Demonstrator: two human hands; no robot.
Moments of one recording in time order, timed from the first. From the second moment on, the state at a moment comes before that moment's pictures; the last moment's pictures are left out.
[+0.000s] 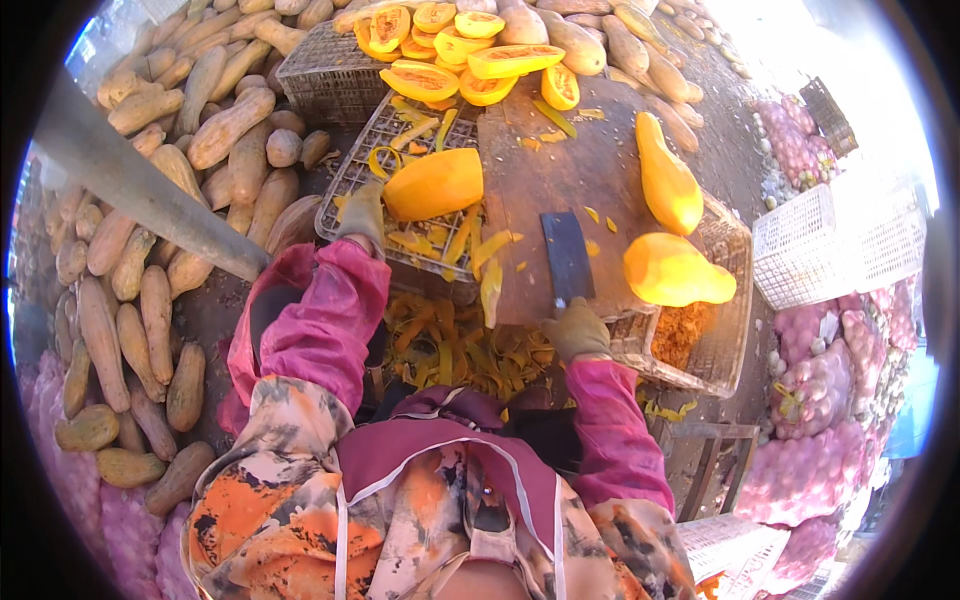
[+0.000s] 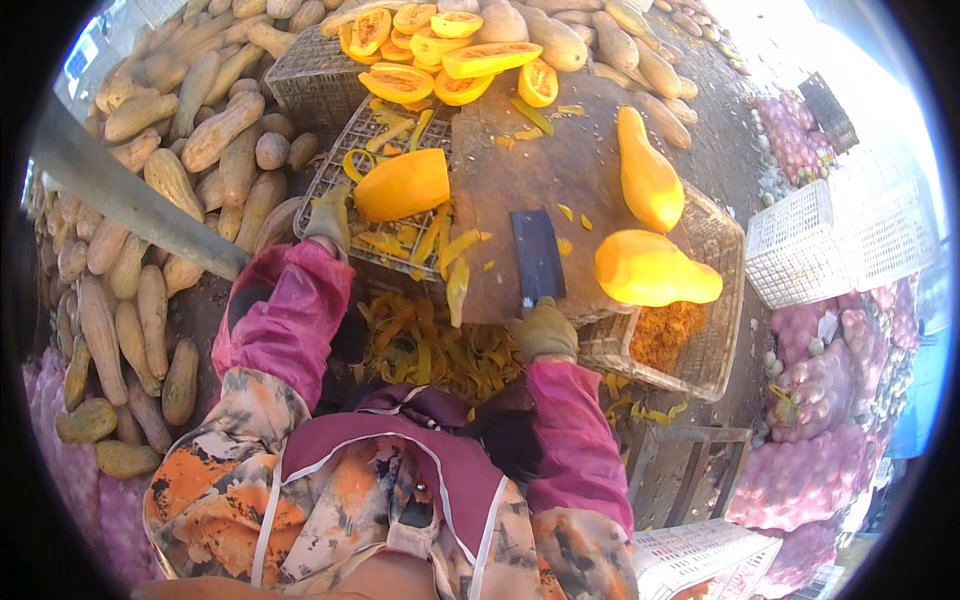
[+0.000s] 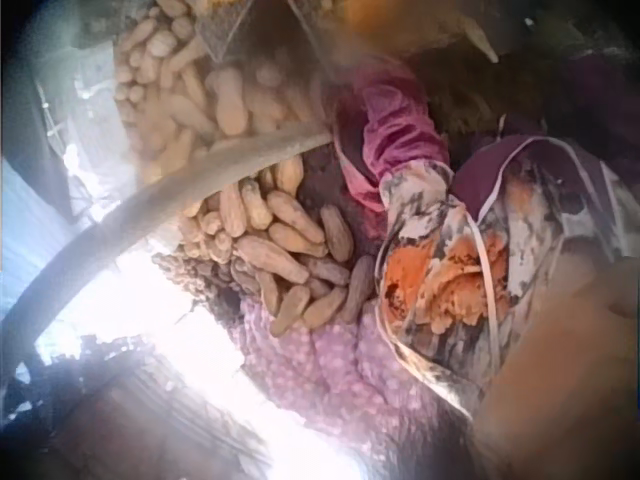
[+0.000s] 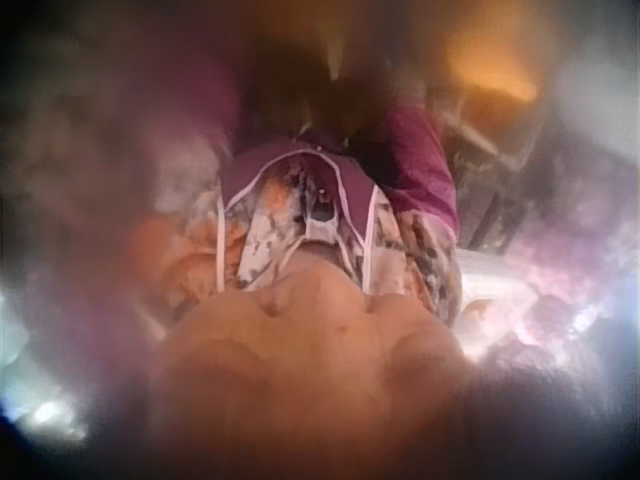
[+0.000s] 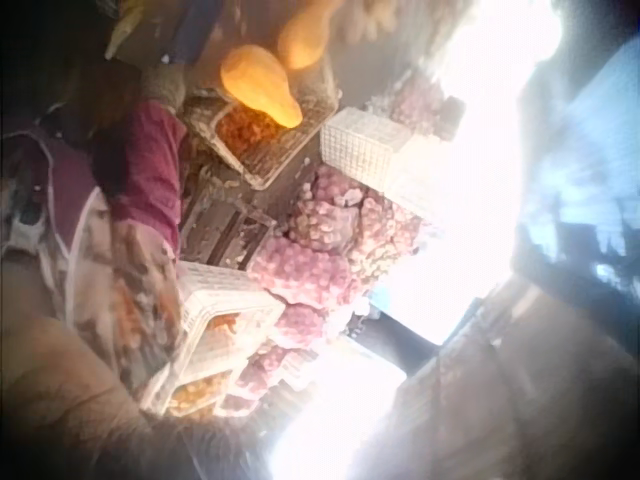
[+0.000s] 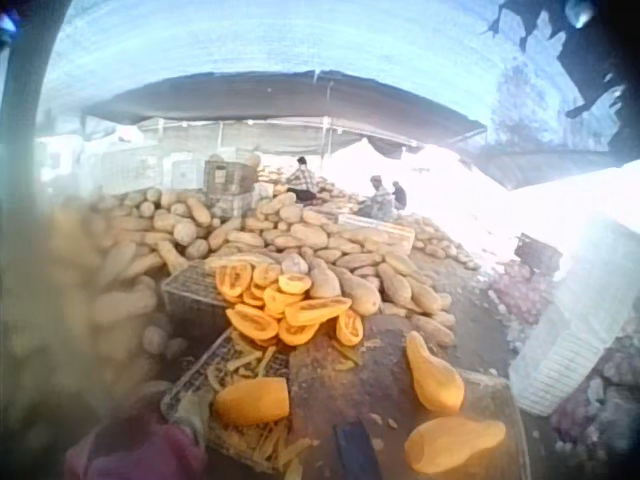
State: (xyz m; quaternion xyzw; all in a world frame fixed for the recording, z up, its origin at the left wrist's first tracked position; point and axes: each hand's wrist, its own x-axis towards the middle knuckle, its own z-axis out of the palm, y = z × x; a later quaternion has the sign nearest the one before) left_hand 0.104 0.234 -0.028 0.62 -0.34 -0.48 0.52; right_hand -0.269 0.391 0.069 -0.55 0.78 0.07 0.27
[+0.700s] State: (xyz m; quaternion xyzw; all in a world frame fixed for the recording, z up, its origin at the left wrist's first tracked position) left_hand 0.089 0.195 0.104 0.60 -0.62 -0.07 0.49; right_hand -0.076 0.227 0.013 -0.26 0.50 -0.52 0.64
